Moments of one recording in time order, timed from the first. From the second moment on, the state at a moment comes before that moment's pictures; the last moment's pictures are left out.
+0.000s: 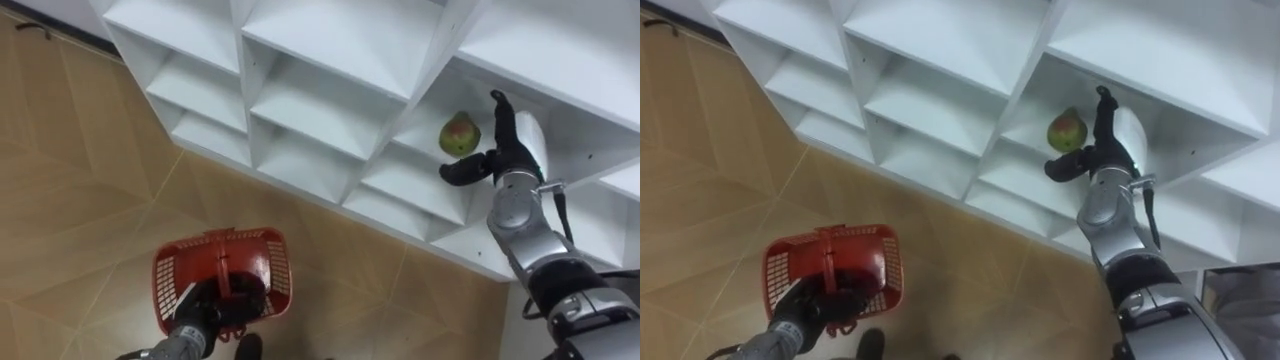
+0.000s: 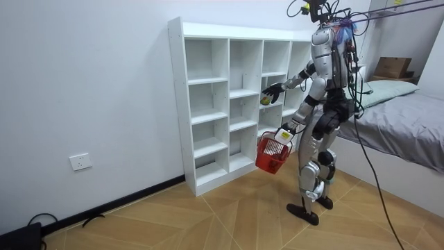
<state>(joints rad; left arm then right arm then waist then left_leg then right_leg) -0.07 0.21 -0.25 0.82 -0.47 -0.03 0.01 -0.61 -0.35 0.25 1.03 -0.12 -0.07 -0.44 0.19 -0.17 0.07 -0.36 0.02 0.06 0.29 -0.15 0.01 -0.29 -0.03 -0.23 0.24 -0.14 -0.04</state>
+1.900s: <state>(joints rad) -0.11 0.18 -0.26 0.91 -0.48 -0.04 0.02 -0.69 -0.38 0.25 1.12 -0.19 -0.06 -0.48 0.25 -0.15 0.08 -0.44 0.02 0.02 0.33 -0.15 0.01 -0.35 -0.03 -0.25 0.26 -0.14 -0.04</state>
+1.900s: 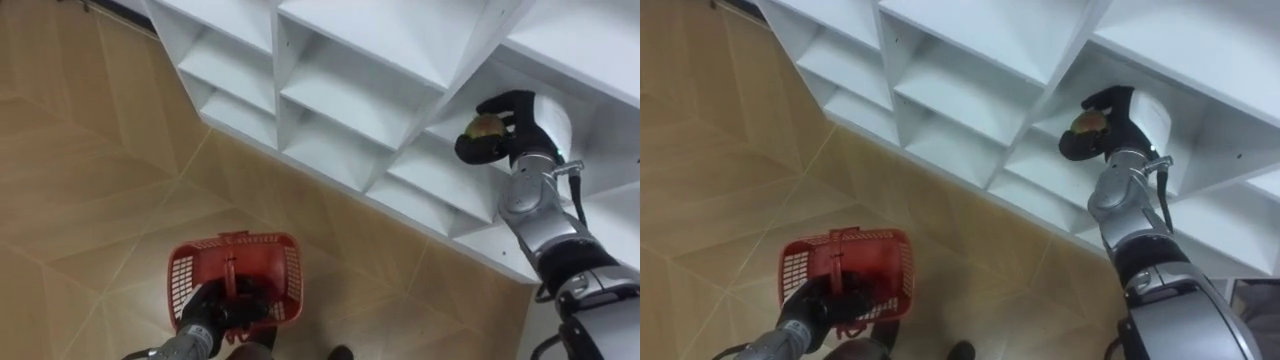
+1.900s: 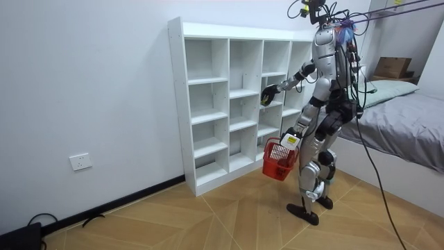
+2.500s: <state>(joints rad) -0.12 0.18 -0.28 0.90 -0.48 -0.04 0.01 -0.69 -0.39 0.25 1.12 -0.20 -0.06 -0.43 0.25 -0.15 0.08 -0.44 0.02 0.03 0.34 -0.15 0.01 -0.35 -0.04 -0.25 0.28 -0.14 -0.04</state>
